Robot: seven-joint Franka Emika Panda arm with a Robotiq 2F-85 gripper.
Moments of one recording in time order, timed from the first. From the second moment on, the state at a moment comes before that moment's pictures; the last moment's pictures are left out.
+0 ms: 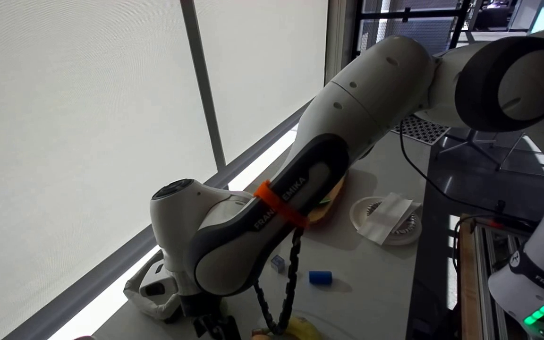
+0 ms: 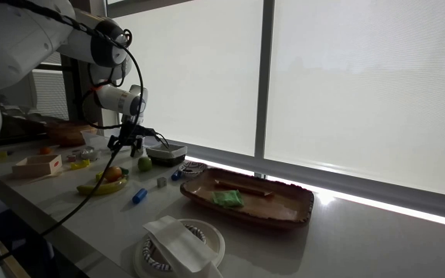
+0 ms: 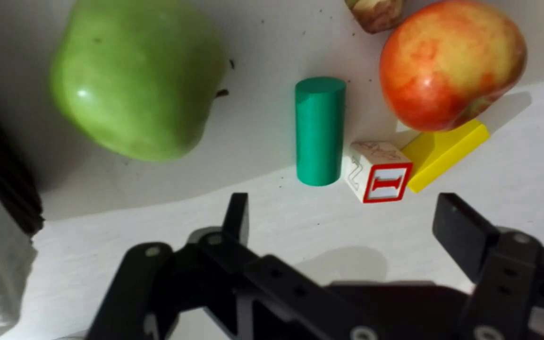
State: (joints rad) arm 0.28 0.82 0.39 -1.49 -0.03 2.23 -0.90
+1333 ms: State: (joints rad) arm 0.38 0.92 0.30 -1.41 -0.15 2.22 -0.88
